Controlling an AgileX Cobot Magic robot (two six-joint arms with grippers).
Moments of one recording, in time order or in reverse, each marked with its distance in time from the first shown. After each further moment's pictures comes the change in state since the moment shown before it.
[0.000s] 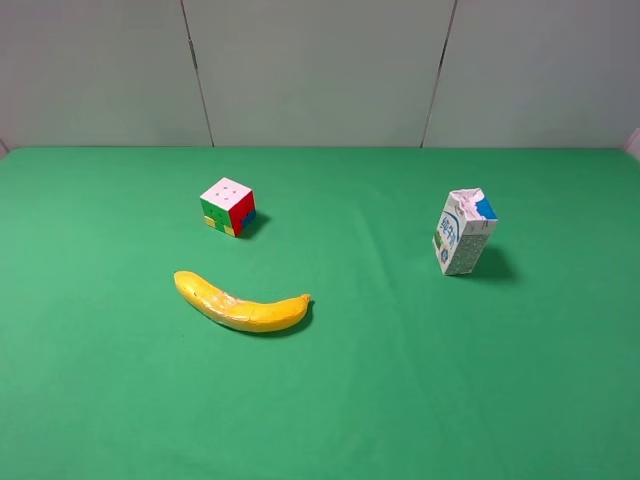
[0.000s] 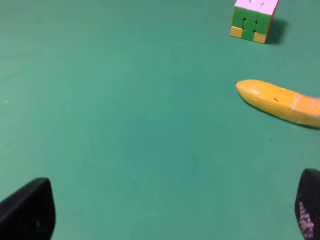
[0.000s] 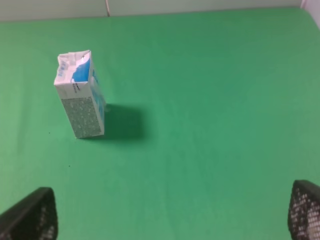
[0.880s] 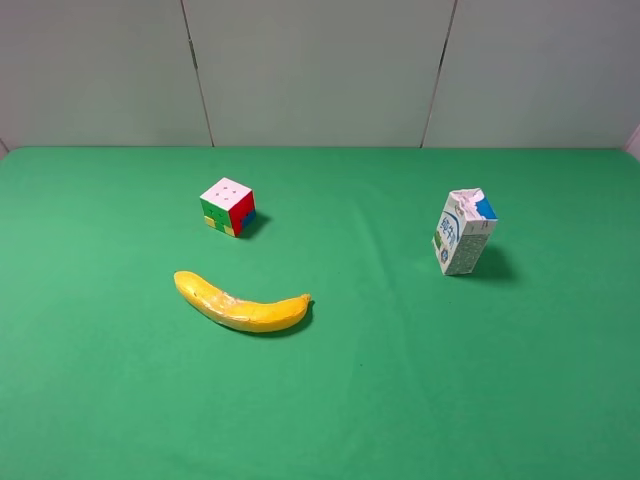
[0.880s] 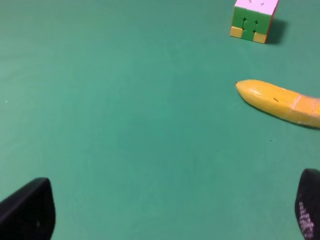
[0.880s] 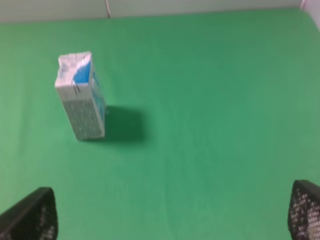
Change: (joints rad) left arm 0.000 0.000 0.000 0.000 0.000 0.000; right arm 0.000 0.023 -0.036 0.000 0.005 0.001
